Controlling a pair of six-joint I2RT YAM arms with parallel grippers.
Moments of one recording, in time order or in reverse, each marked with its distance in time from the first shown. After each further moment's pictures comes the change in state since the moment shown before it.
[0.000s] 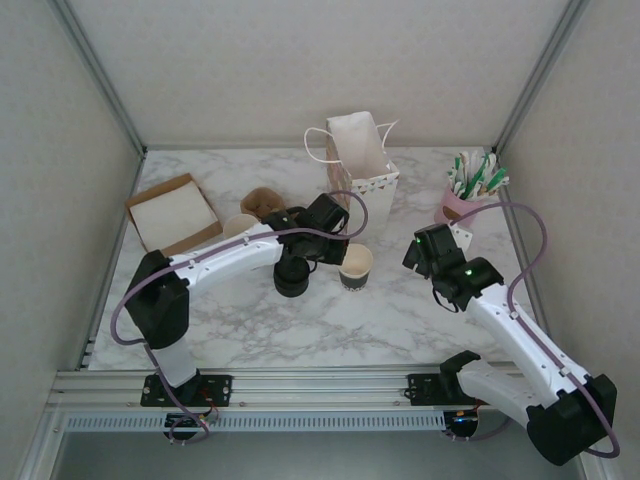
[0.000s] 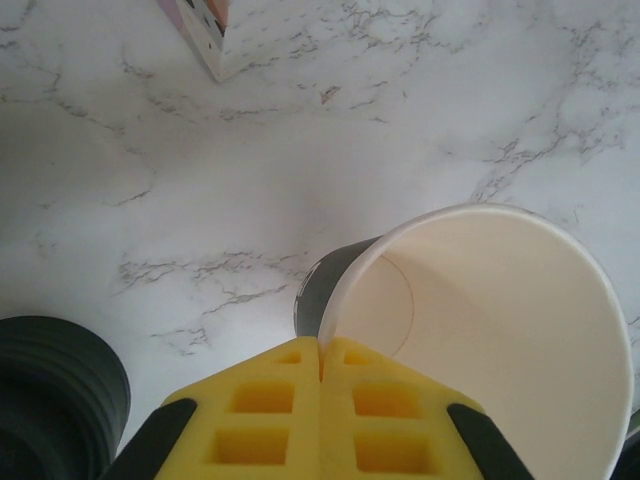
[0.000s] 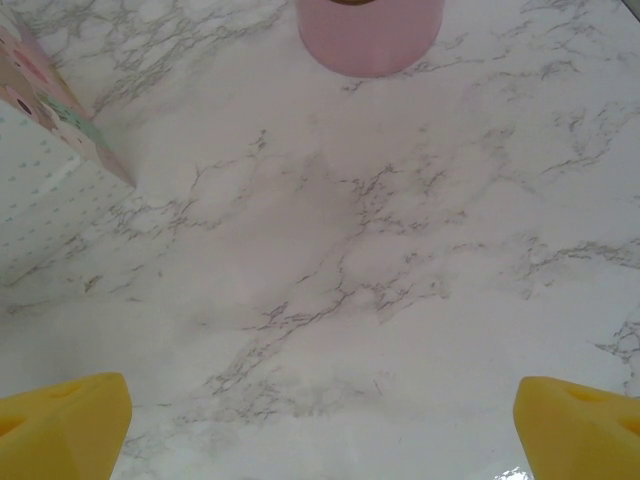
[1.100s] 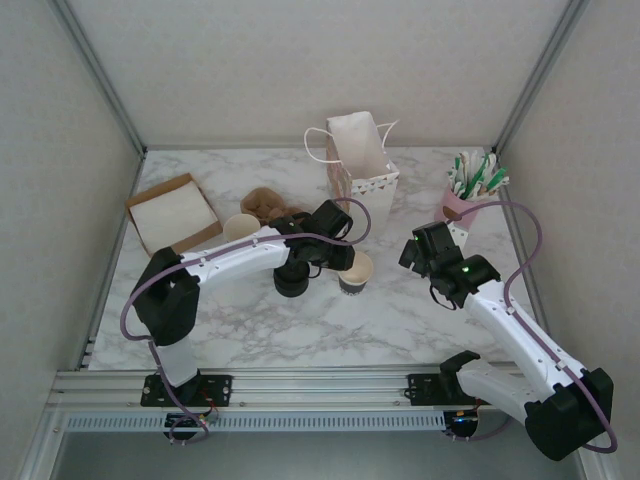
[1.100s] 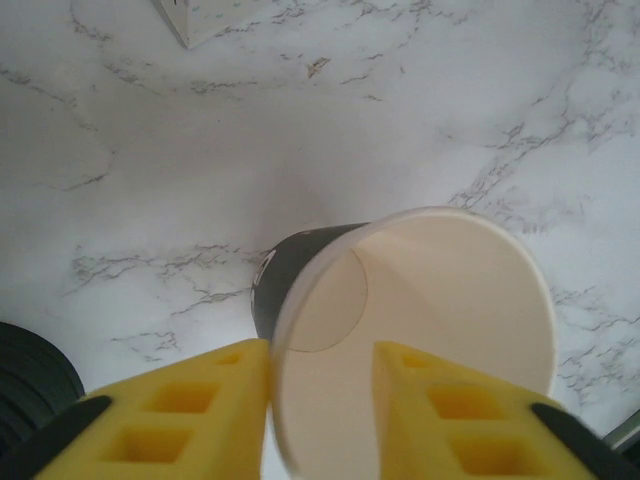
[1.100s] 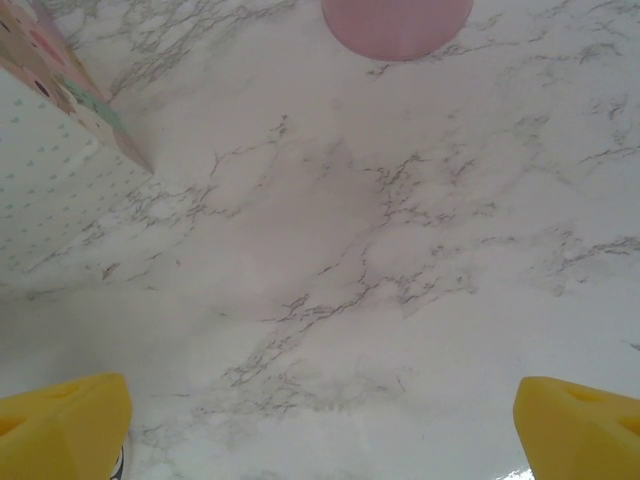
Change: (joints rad) left arm -0.012 0.036 -0.025 0.048 0.026 -0.031; right arm -0.004 0.025 0.000 0.025 -0.047 -0.008
